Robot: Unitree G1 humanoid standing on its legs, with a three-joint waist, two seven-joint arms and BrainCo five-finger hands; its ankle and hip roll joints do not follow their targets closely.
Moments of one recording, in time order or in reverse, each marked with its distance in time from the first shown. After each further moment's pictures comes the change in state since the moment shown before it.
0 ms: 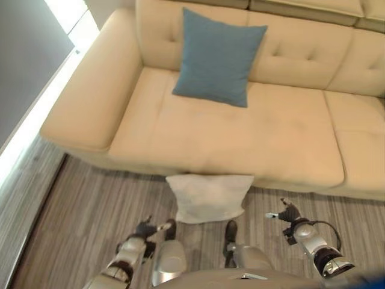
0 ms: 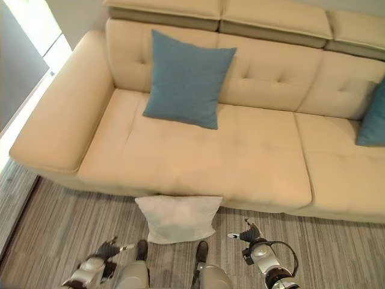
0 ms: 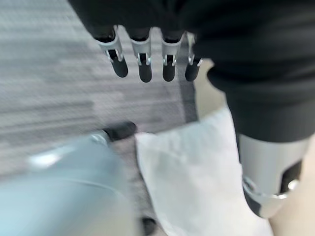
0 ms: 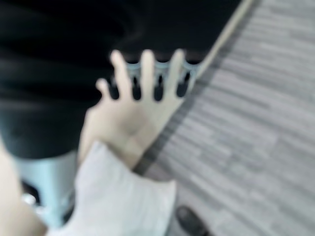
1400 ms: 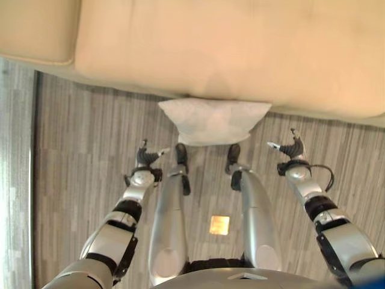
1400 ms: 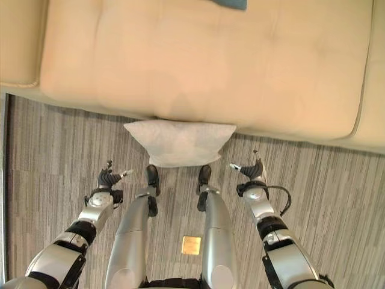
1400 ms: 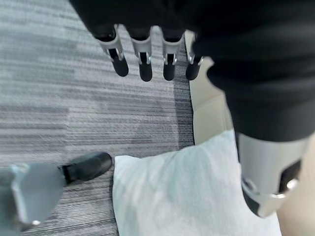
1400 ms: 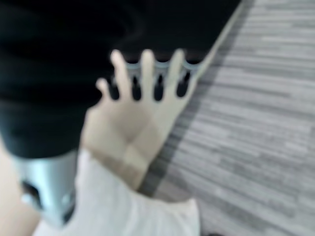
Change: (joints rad) left arm -0.357 0.068 0.010 -0.153 -0.200 -0.069 0.262; right arm -0.365 0.005 -0.085 -0.141 0.120 -0.044 -0.304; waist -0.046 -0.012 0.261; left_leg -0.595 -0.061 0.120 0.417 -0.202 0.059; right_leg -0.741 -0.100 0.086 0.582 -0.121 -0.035
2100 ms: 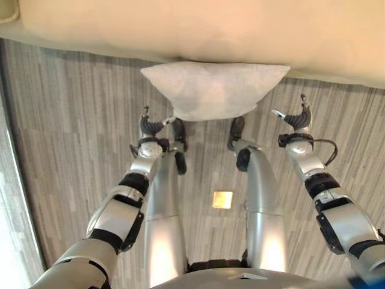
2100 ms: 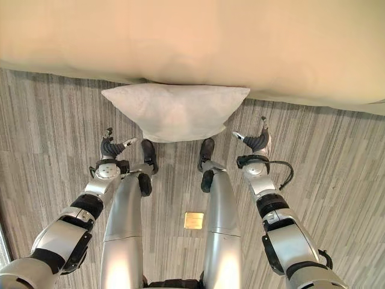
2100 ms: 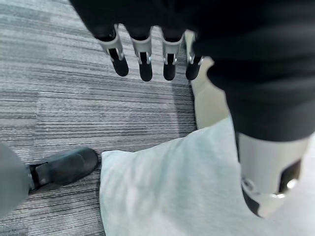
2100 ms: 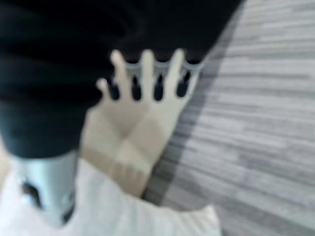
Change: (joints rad) left arm -0.185 -0.004 -0.031 -0.007 -0.013 0.004 0.105; right arm -0.133 -0.047 -0.007 -0.091 0.046 -0.044 -0.080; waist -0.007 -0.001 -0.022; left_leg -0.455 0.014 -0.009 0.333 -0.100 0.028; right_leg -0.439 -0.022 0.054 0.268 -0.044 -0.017
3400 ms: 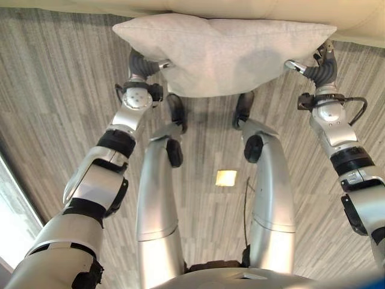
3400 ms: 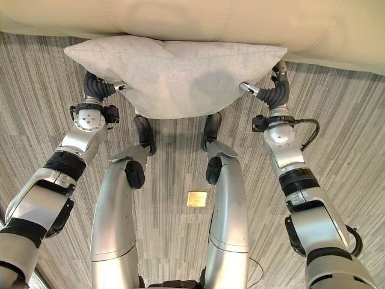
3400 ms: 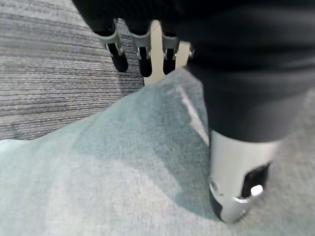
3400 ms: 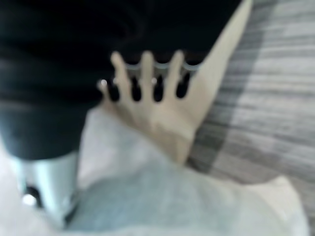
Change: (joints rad) left arm -0.312 0.184 -0.163 -0.155 -0.103 -0.006 -0.090; right arm -0.195 -0.195 0.077 -0.098 0.164 -0.116 0.186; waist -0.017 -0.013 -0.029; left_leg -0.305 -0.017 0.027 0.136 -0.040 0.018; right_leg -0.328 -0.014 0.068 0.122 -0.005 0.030
